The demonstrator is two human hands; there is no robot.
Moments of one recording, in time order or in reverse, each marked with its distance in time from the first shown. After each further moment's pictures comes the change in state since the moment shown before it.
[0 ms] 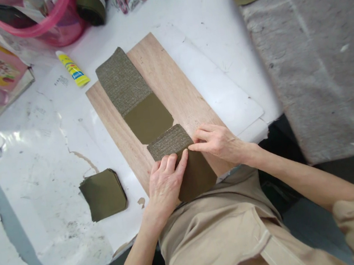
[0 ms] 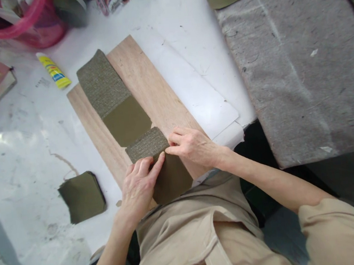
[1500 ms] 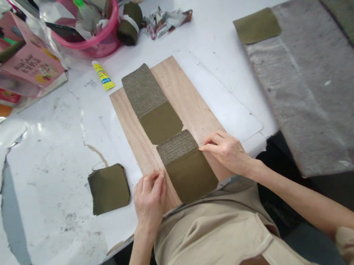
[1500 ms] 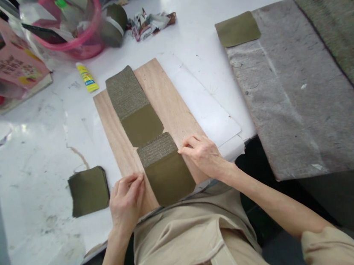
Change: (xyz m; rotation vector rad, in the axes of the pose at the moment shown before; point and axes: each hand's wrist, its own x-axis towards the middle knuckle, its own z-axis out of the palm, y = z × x) left_hand -0.070 -0.014 0.030 -0.115 0.360 -0.360; right_hand -0.011 -0.018 -0.001 -0.085 0.039 0.258
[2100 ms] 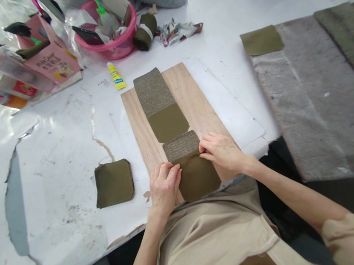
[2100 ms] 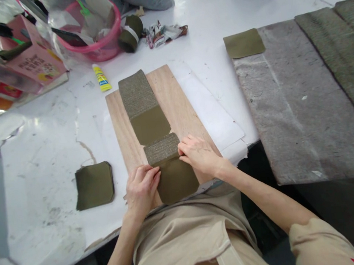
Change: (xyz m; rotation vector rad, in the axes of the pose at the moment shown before) left_hand 0.028 0.023 0.009 -0.162 0.062 0.026; right_hand 0.038 -0.018 -0.011 -0.007 -0.311 0.011
